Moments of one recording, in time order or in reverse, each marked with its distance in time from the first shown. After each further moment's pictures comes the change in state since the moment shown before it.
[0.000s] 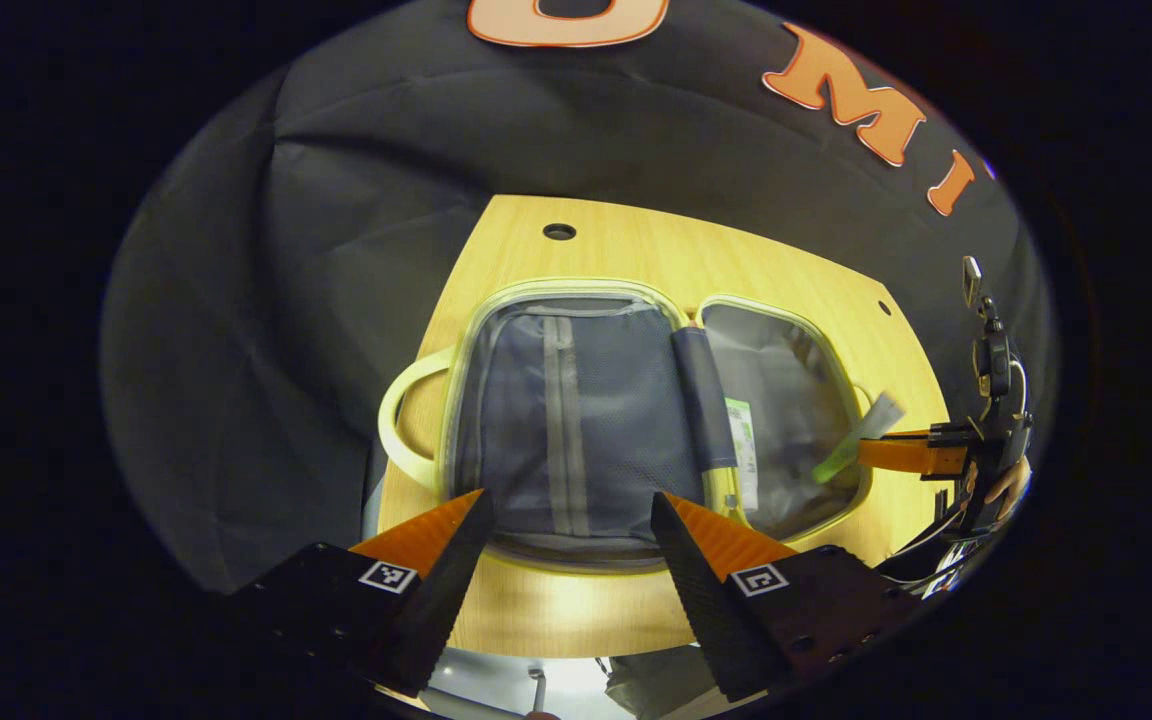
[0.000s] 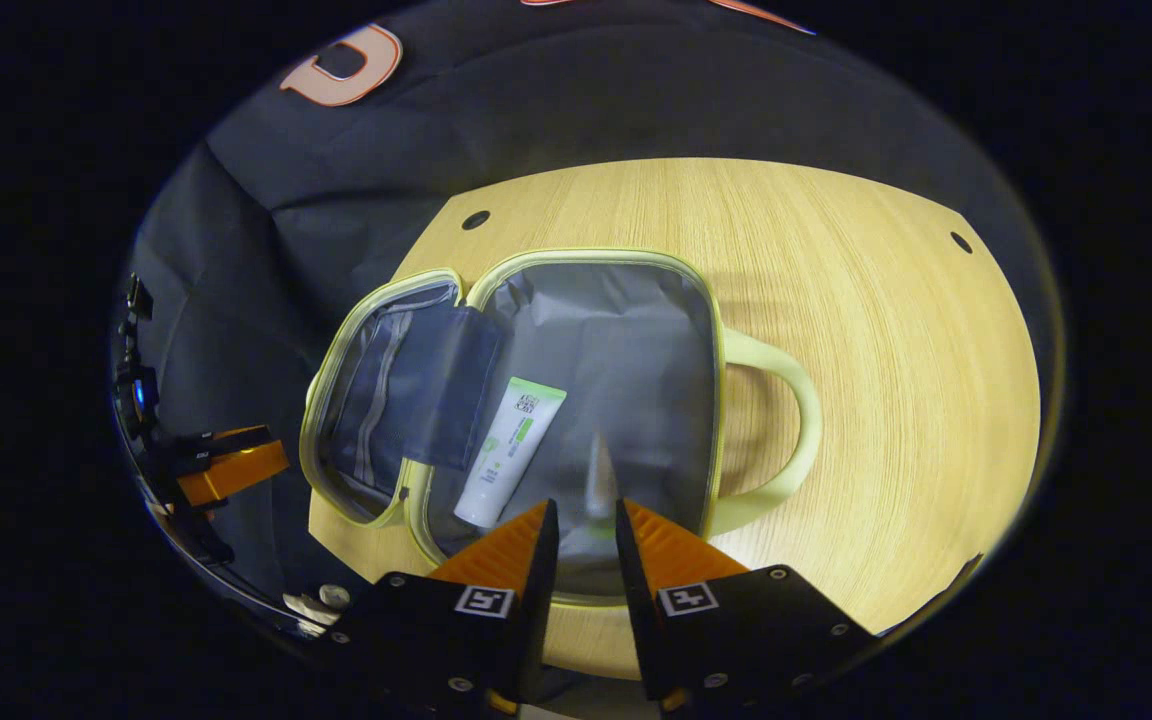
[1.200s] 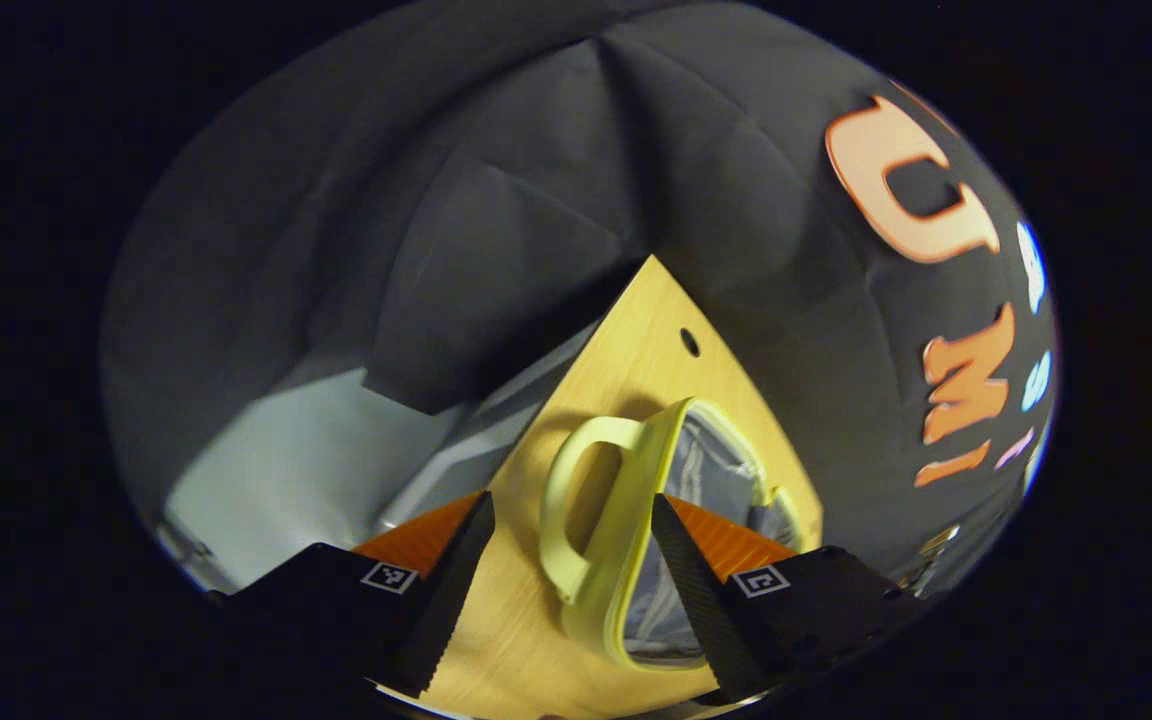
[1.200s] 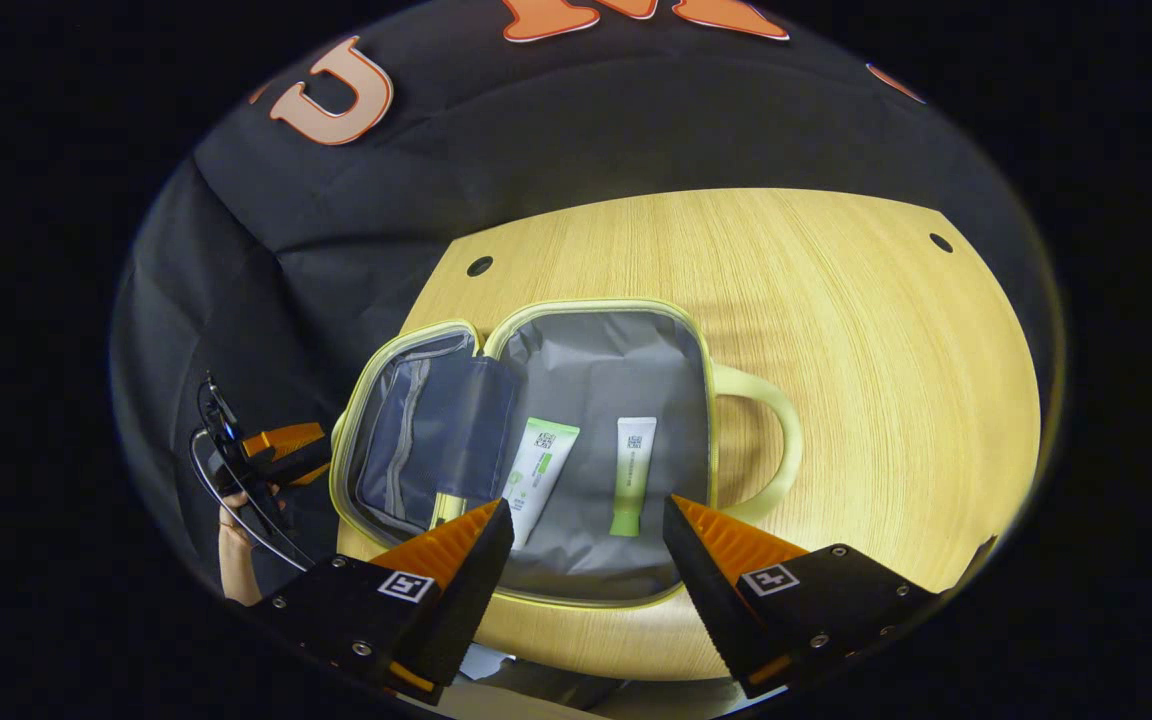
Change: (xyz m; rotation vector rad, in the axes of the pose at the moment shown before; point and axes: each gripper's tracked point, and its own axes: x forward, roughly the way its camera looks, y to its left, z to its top) left arm 0.073 0.159 0.029 -0.745 -0.225 -0.314; right arm -0.027 0.009 0.020 0.055 -0.102 0.009
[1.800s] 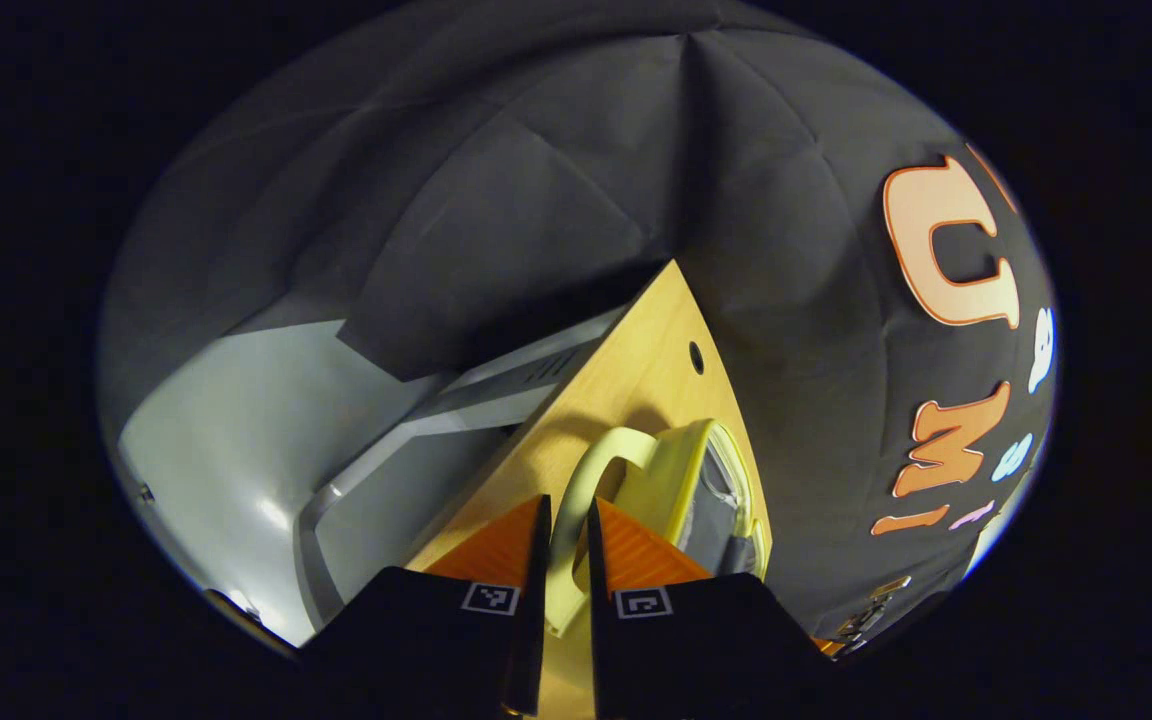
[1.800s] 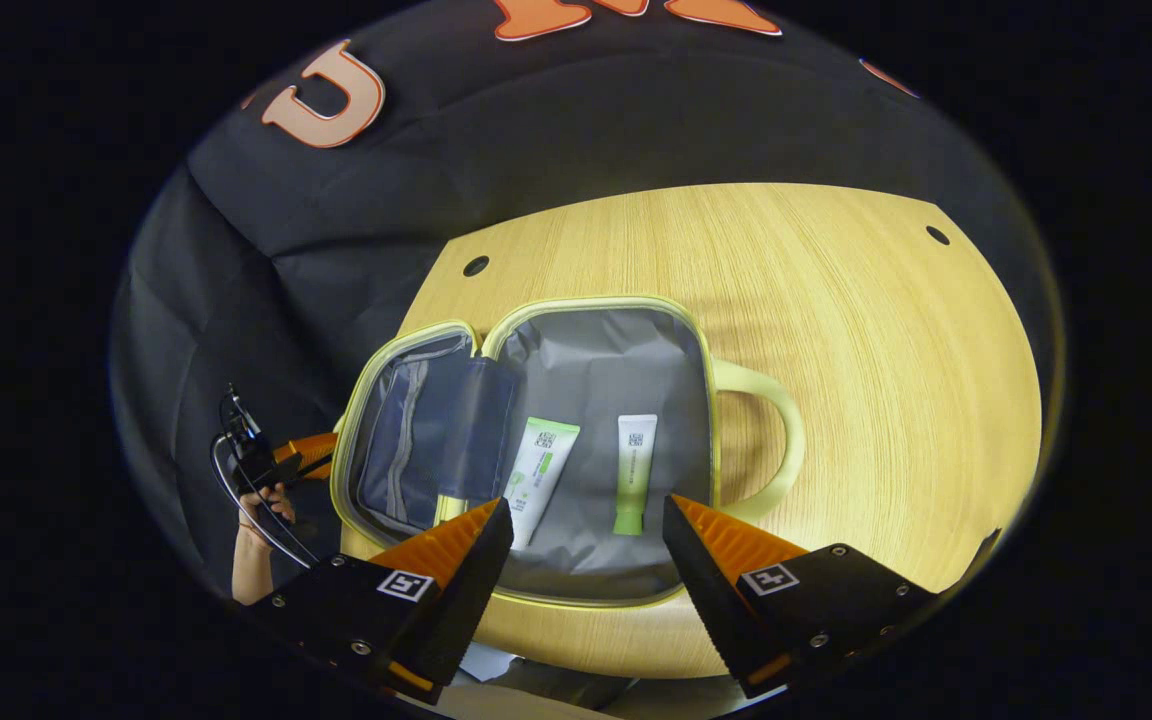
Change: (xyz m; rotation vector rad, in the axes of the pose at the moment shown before) left arm 0.029 0.011 -0.007 -0.099 0.018 0.026; right arm -0.001 0.001 0.005 0.024 -0.010 0.001
